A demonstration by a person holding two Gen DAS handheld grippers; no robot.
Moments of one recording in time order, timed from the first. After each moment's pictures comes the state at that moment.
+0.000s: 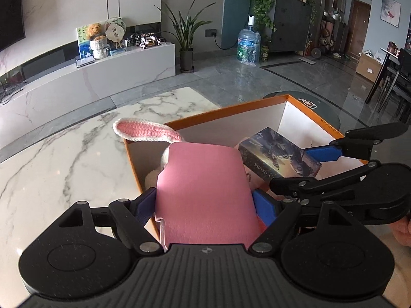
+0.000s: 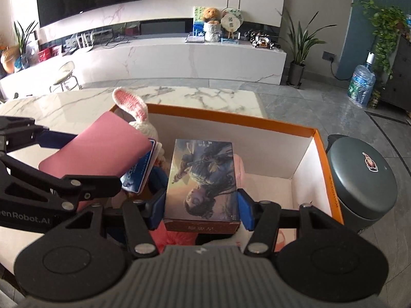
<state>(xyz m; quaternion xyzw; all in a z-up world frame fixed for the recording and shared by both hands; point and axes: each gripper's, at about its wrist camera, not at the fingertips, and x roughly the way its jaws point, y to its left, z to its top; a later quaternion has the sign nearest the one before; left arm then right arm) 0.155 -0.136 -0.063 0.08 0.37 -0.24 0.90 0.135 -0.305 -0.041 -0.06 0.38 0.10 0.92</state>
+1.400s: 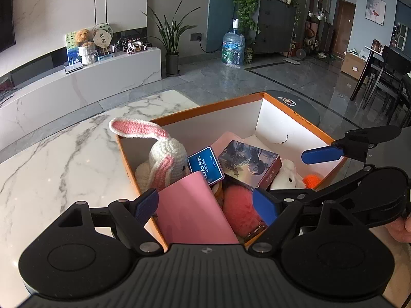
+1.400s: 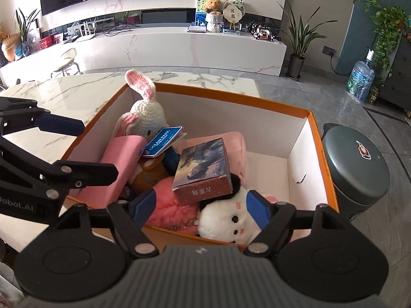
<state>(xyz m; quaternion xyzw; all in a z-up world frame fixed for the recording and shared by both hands) 0.122 -0.128 -0.048 0.08 0.35 -0.27 0.89 0.098 -0.305 -0.038 -0.07 0.39 0.09 0.91</state>
